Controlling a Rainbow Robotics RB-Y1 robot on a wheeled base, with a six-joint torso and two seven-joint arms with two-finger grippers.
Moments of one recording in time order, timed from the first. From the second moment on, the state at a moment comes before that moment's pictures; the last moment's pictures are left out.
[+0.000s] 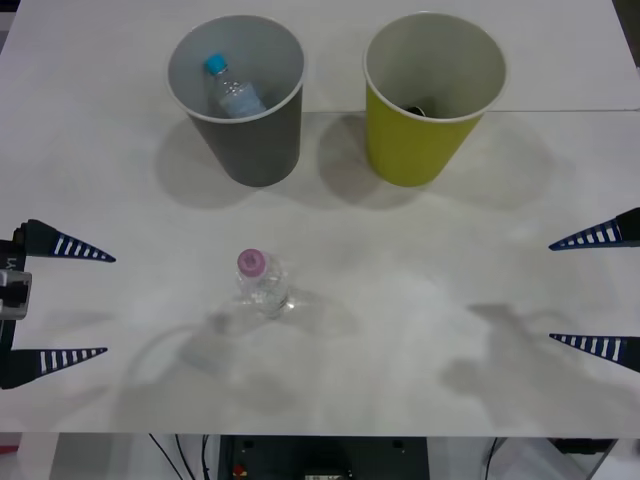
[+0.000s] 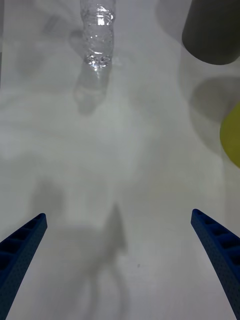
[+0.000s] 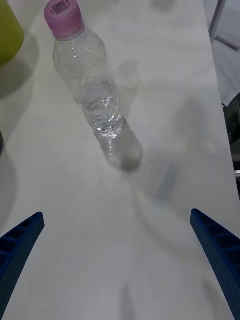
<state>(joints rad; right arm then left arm) 0.26 -1.13 -0.26 -2.01 1.31 -1.13 -0.09 0.24 1.12 0.24 -1.98 -1.32 -1.18 -0.06</state>
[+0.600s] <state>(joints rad) 0.26 -1.13 -0.26 -2.01 1.31 -1.13 -0.09 0.09 1.01 0.07 -1.72 -1.15 -1.17 -0.19</state>
